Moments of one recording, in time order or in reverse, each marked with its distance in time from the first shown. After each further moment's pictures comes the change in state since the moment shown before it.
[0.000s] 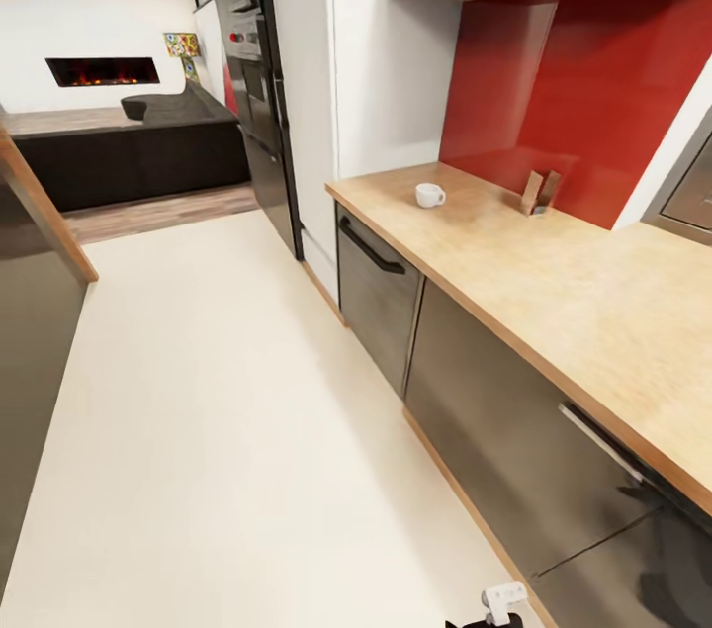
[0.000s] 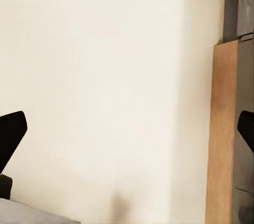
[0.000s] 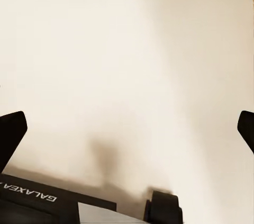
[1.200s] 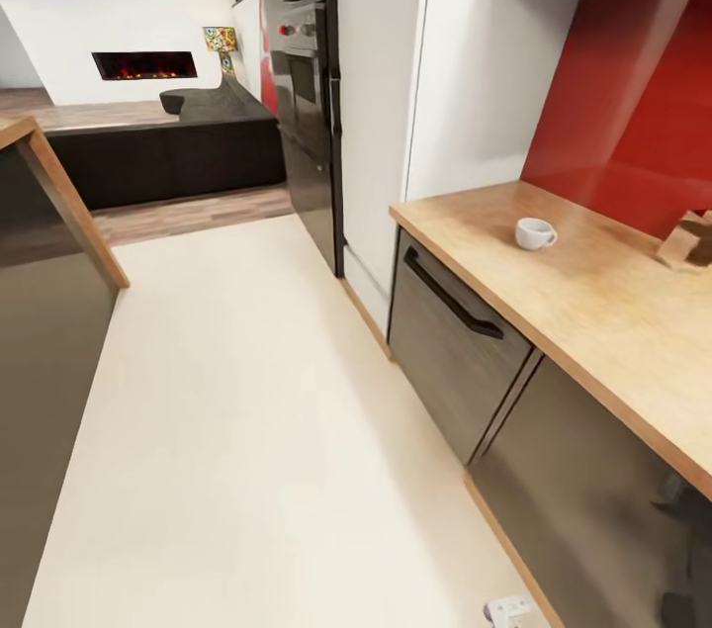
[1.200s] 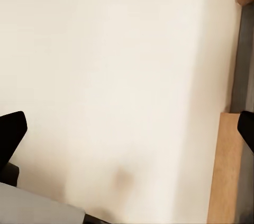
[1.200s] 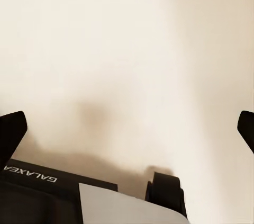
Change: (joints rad) left arm 0.000 -0.003 -0.002 0.019 0.000 0.002 0.000; right arm 0.000 0.000 0.004 0.044 0.001 -0.004 0.000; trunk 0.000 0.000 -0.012
